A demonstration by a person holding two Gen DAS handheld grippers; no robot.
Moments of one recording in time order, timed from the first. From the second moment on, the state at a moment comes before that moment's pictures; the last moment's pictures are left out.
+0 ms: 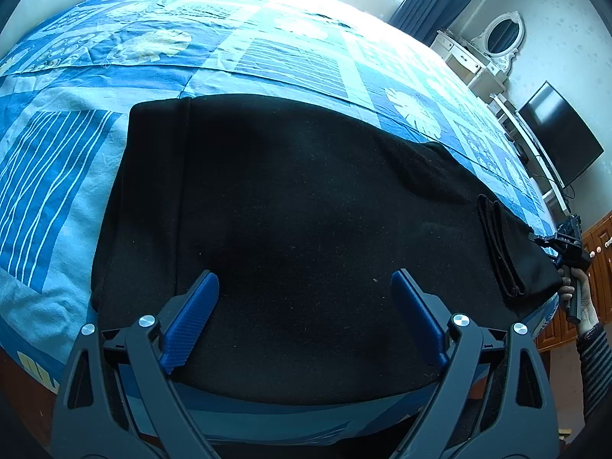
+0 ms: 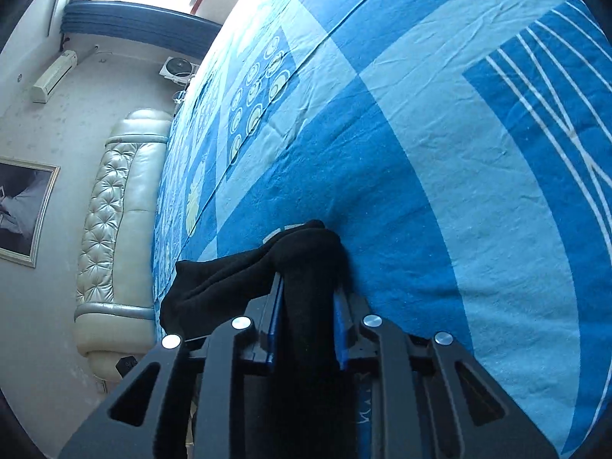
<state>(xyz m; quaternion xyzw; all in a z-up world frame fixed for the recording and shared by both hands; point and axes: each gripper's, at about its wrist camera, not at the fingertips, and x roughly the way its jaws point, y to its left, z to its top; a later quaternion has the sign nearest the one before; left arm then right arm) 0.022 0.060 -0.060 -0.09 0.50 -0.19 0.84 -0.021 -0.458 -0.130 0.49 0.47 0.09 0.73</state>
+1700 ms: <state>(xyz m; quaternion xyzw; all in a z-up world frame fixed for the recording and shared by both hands) 0.007 0.137 -0.027 -0.15 0.47 -0.24 0.83 -0.062 -0.270 -0.098 0.47 0.45 0.16 0.74</state>
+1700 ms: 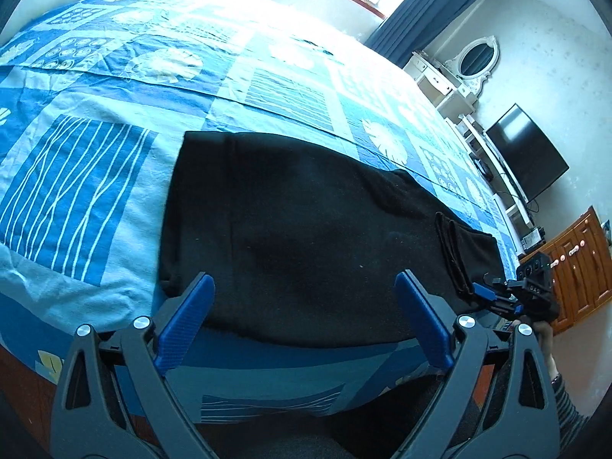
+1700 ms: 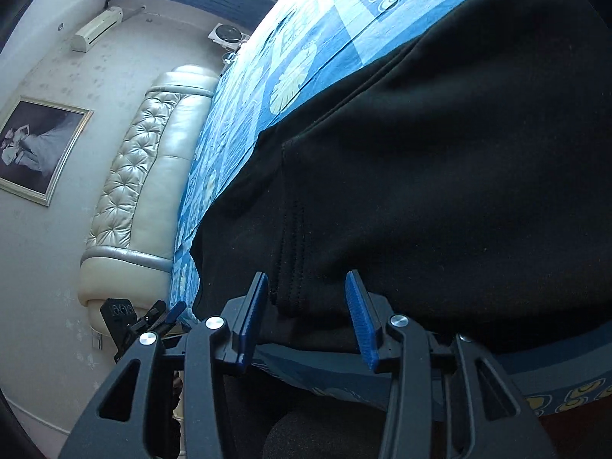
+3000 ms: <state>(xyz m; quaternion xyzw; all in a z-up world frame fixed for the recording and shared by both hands) 0.086 0.104 0.006 -0.23 0.53 -0.31 0.75 -0.085 -0.259 -0.070 0.46 0.44 0.15 0.76</state>
